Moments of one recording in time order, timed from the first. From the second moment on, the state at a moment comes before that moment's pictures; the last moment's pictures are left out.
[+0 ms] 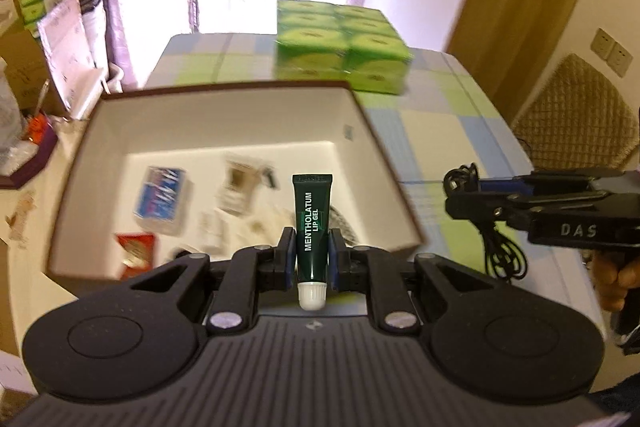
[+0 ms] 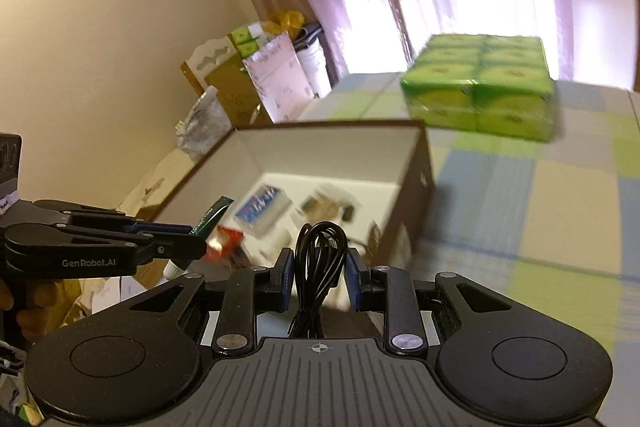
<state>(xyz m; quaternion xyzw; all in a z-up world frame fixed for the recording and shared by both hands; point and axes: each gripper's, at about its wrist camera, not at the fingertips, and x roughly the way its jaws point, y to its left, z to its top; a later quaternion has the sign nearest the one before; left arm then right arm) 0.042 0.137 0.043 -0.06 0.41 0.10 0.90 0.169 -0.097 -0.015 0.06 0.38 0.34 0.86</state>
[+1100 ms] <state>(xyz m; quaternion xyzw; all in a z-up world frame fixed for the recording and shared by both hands) 0.199 0.304 -0.064 -0.10 0.52 0.08 0.85 0.324 0.031 -0.102 -0.03 0.45 0.19 0.87</state>
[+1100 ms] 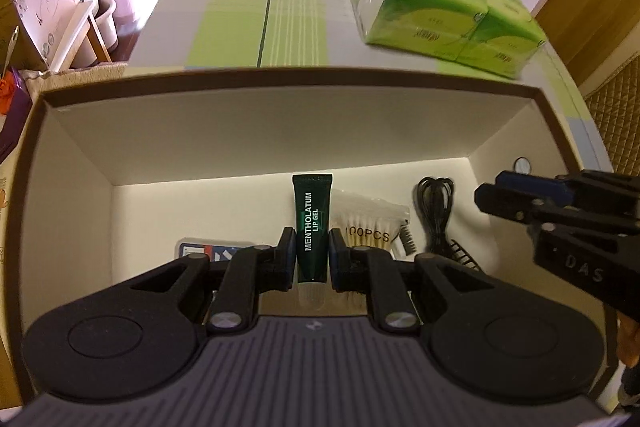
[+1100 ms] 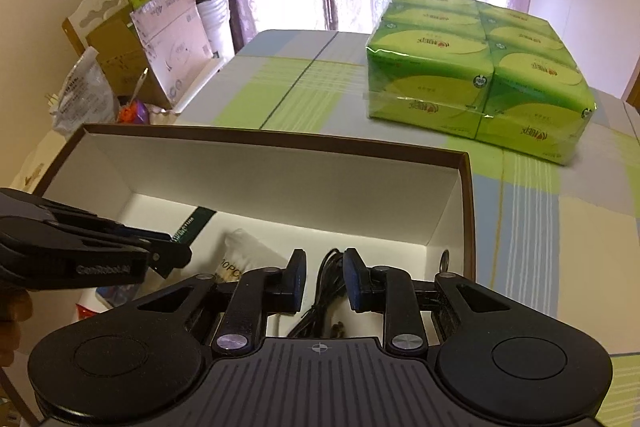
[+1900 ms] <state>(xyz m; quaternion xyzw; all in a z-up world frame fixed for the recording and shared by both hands) 0.205 0.300 -0.067 -0.09 0.52 0.09 0.84 0.317 0.029 -0.101 -0.04 0.45 0.20 0.87</state>
